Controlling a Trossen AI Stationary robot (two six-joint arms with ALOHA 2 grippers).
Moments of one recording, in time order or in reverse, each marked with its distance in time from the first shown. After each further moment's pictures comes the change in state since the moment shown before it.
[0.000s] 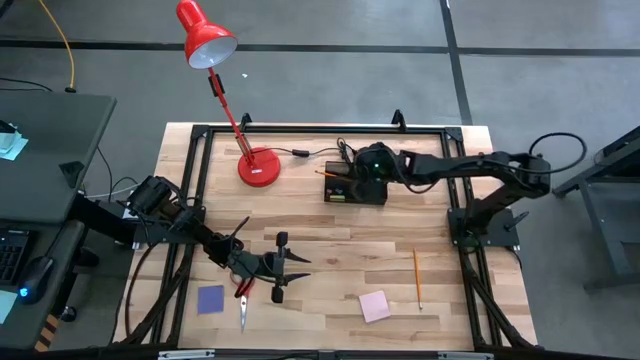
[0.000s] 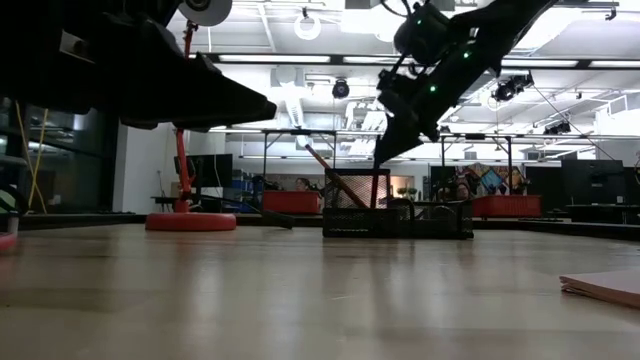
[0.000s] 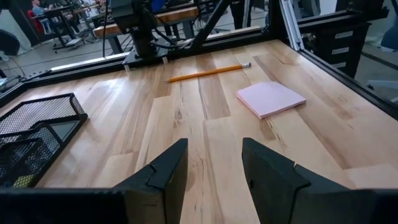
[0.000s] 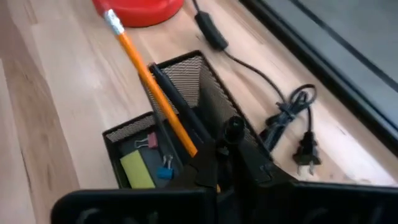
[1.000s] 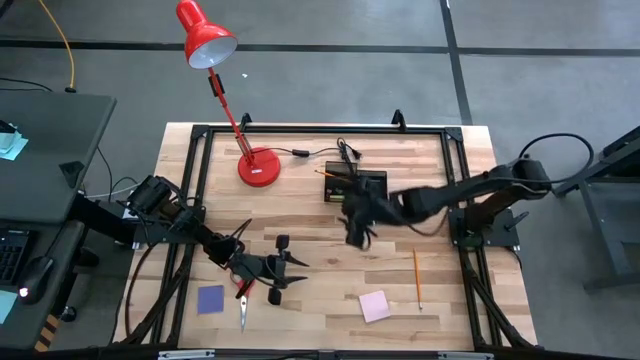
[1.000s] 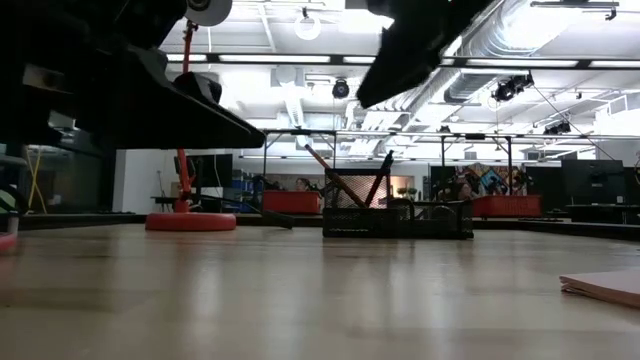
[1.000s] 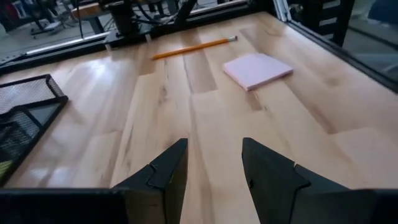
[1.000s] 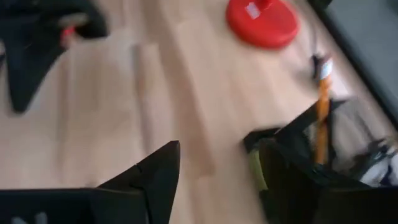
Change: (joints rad) left arm 0.000 -0.001 0.003 -0.102 0.050 -0.022; right arm 0.478 0.029 0.215 -0.255 0.209 0.069
